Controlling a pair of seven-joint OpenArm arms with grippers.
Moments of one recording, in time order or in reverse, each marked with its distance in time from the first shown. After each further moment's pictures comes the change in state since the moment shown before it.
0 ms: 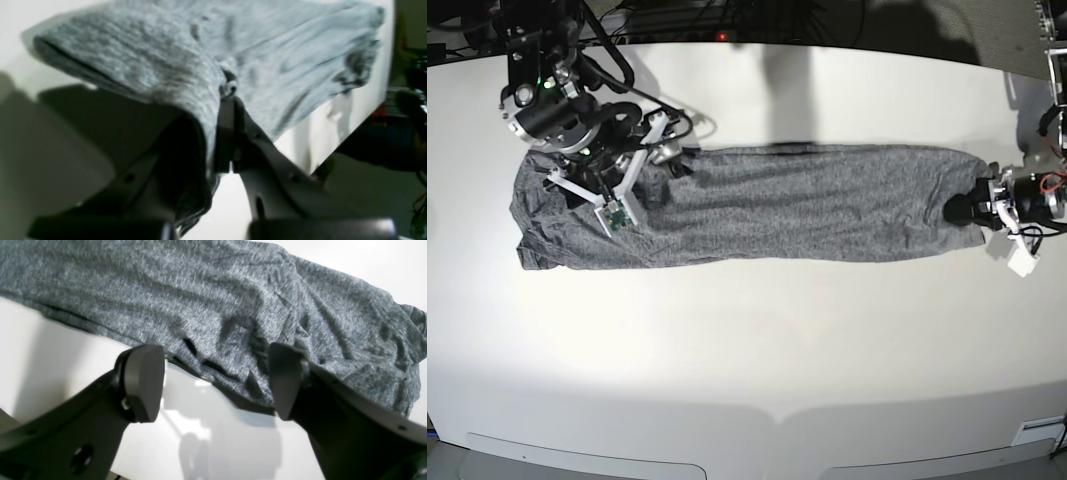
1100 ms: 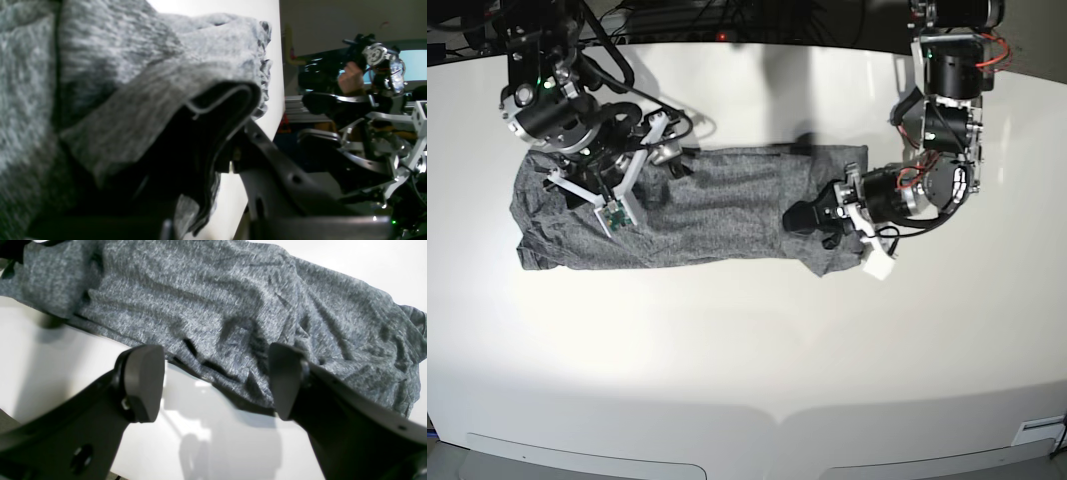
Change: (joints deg) left arm 0.0 27.5 -0.2 0.9 4.2 0.1 -4.3; right arm 0.0 0.0 0.0 0.0 0.0 0.0 0.2
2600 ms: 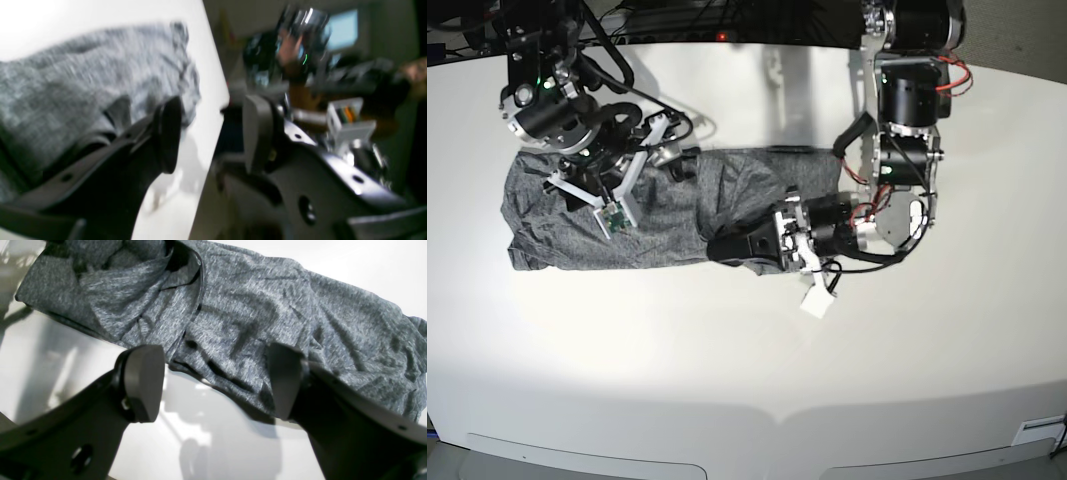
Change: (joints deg) left arm -7.2 8.3 0.0 0.0 -7.8 0.0 13.6; right arm 0.0 0.0 0.0 0.0 0.0 0.0 1.4
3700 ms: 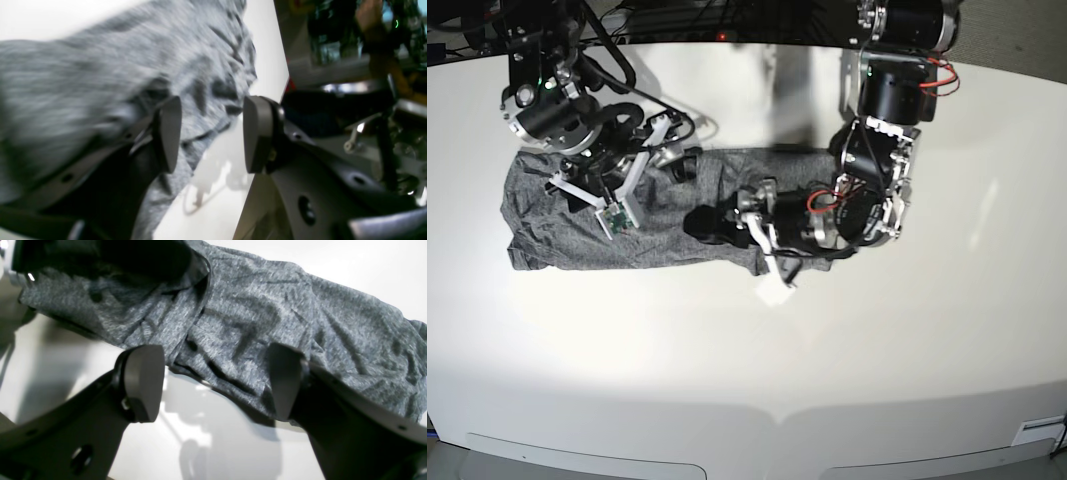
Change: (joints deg) left arm 1.7 2.1 10.5 1.6 20.4 0.1 -13.8; right arm 0.1 -0.2 0.0 0.0 0.0 0.0 0.2
